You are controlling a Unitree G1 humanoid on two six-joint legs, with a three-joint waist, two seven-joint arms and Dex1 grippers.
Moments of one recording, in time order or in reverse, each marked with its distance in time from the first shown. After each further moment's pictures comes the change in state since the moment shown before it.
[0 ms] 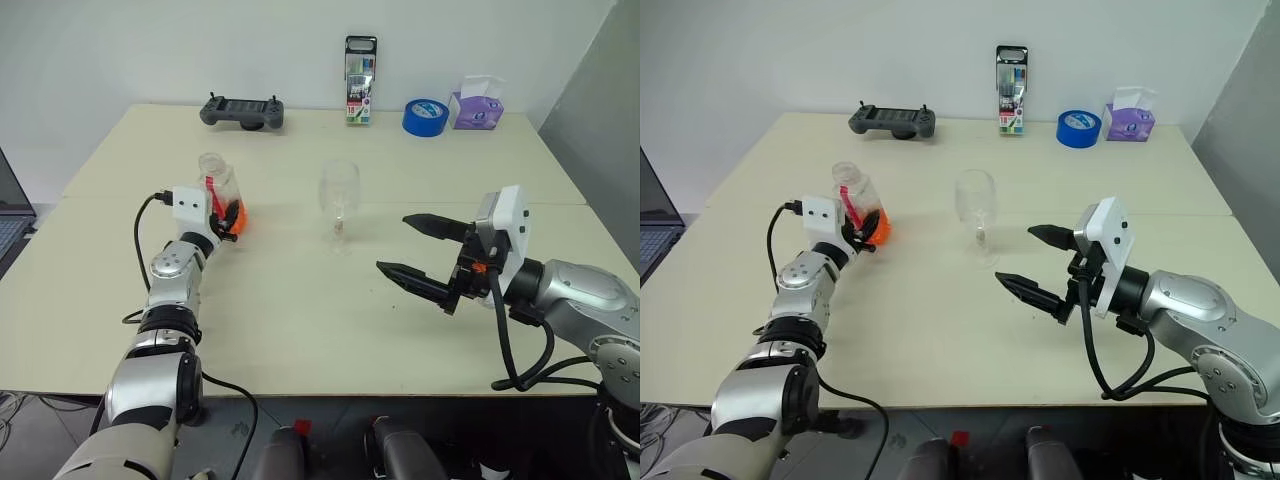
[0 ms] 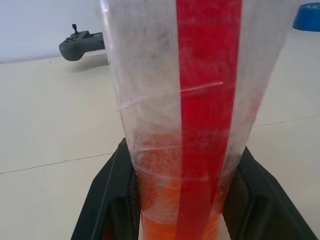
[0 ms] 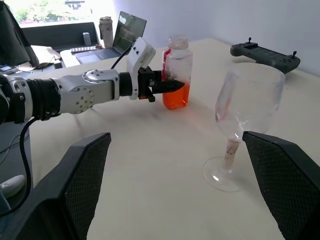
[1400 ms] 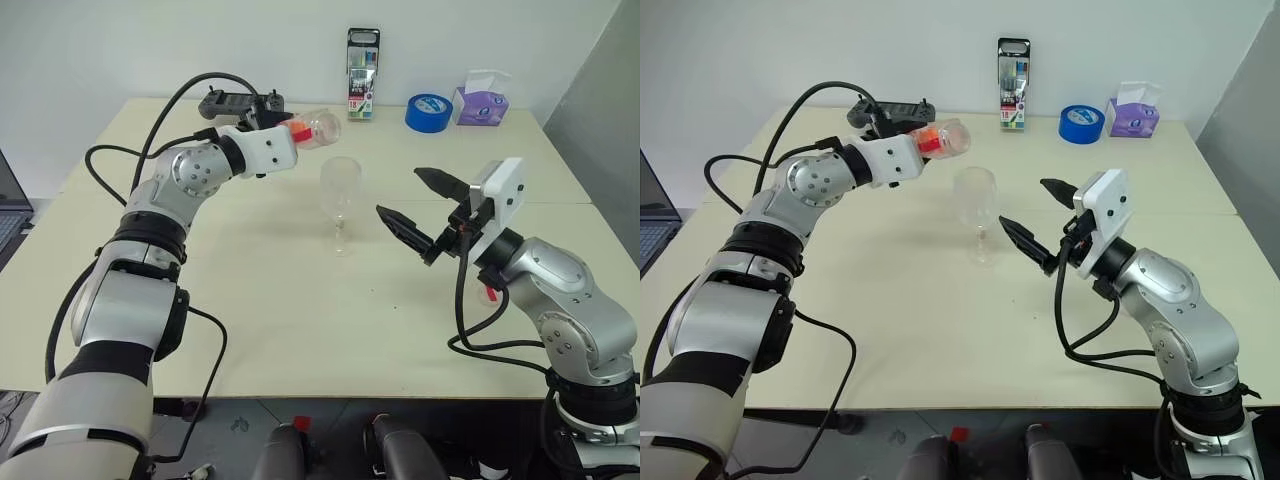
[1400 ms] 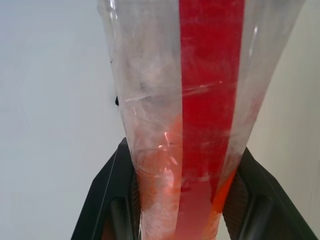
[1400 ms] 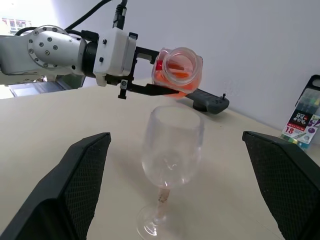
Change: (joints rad) left arm -0.453 0.143 -0.470 0.085 0.561 -0.412 0.027; right arm -0.087 0.210 0.079 0.167 -0.341 -0.239 -0.021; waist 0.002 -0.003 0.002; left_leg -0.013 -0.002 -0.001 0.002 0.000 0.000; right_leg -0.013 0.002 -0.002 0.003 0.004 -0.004
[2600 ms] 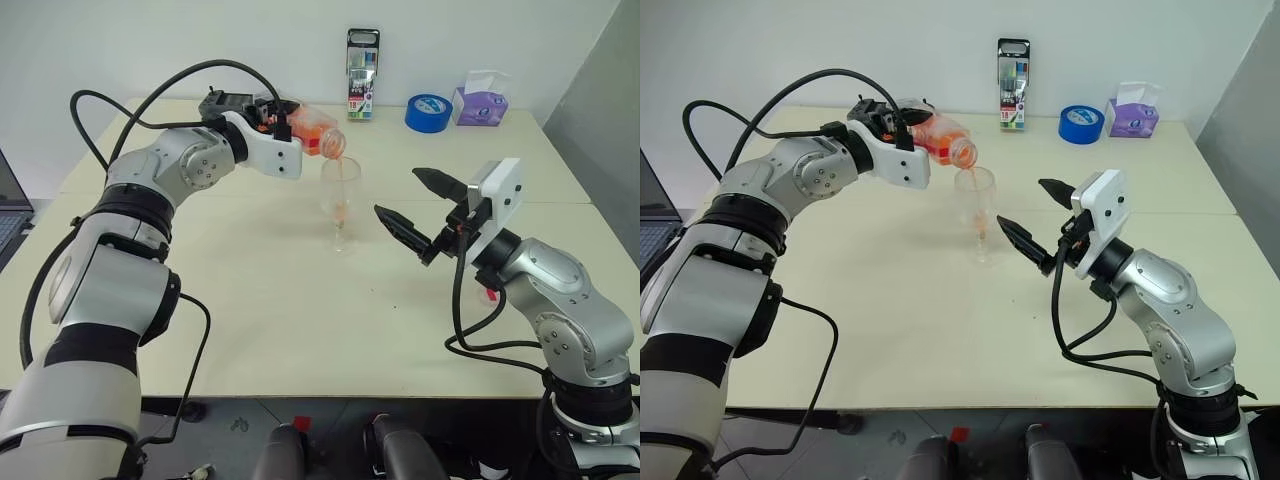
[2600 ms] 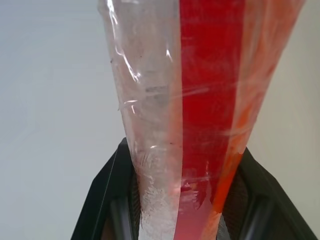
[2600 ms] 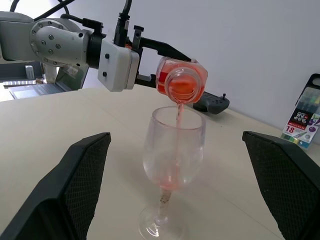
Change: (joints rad) left arm -0.123 0.053 -0.201 0.074 0.288 -0.087 0.281; right arm 0.005 0.019 0.000 -0.001 -0.011 0.008 -0.004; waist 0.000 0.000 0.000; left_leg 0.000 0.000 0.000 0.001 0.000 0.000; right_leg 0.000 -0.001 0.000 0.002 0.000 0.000
